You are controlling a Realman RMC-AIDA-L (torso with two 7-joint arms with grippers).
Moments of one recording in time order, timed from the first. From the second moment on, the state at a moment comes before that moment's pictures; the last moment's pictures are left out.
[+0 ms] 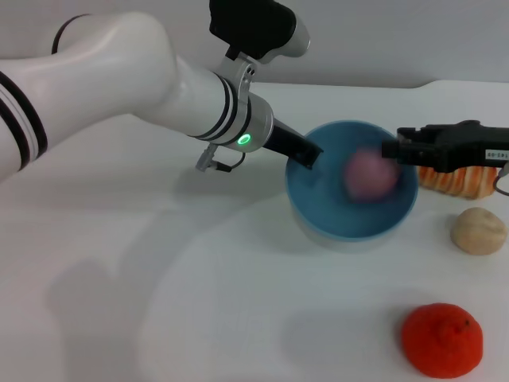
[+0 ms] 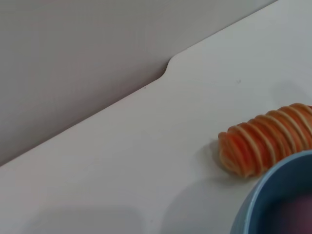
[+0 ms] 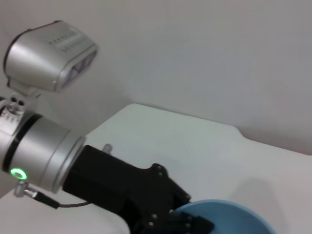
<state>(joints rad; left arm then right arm) -0.82 -2.07 1.81 0.82 2.23 0.72 -2.70 0.58 2.07 -0.82 -0.80 -2.04 -1.38 1.82</state>
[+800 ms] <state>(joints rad) -0.83 -2.07 1.87 0.92 2.46 0.64 -2.69 0.31 2.07 -0.45 -0.66 -1.75 -1.34 1.33</state>
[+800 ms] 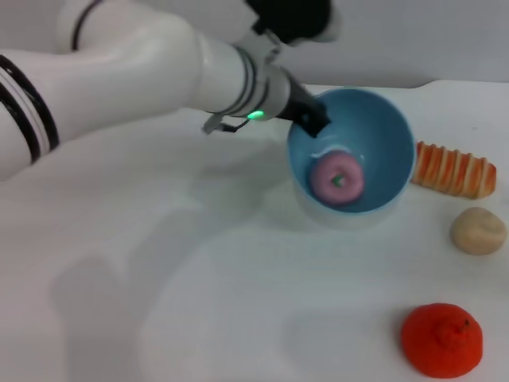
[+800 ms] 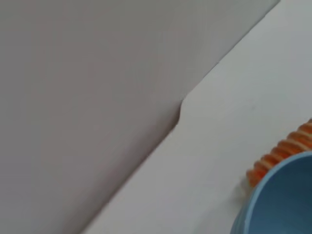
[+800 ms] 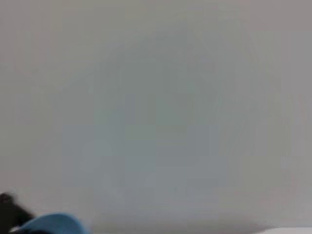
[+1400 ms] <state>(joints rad) -0.79 -2.08 2.20 1.04 2.88 0.25 -2.63 0.13 2.07 -0.30 -0.34 -1.46 -1.38 0.98</state>
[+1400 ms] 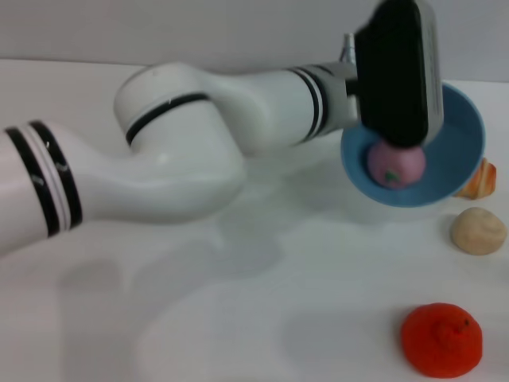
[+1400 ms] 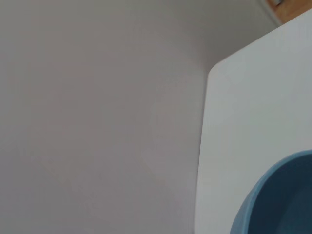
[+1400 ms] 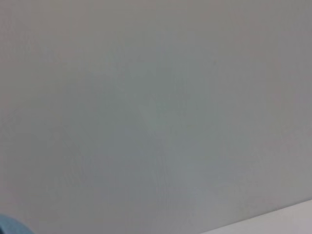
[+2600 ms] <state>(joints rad) -0.64 -2.07 2.23 0.96 2.48 -0.23 -2.23 0.24 2.07 -0.36 -0.15 -1.47 -1.38 1.00</state>
